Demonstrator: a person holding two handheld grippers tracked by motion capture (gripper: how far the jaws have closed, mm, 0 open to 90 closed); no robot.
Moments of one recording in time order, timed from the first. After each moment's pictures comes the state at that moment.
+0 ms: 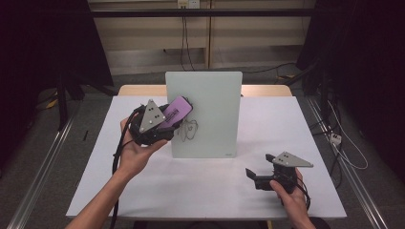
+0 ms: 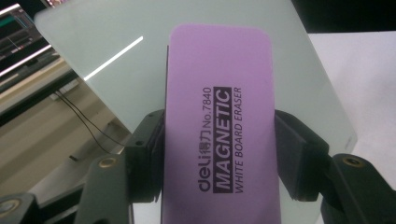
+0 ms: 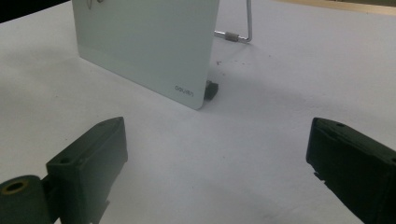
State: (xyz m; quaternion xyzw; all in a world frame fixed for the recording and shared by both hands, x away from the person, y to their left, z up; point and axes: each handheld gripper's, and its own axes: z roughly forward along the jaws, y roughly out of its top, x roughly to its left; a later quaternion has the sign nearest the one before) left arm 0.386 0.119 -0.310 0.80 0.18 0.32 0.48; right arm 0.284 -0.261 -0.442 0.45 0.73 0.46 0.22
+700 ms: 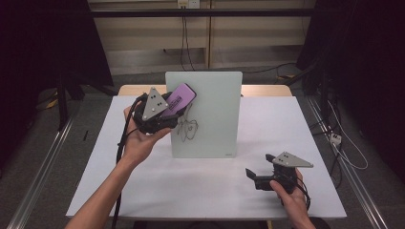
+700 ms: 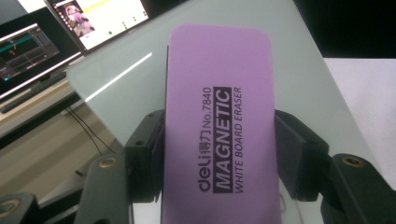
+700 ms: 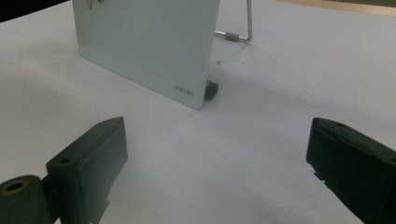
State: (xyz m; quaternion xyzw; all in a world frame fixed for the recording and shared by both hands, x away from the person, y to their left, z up) left arm 0.407 0.107 -0.293 0.78 0.18 0.33 0.49; right arm 0.284 -0.261 -0.442 0.45 0.73 0.46 0.22
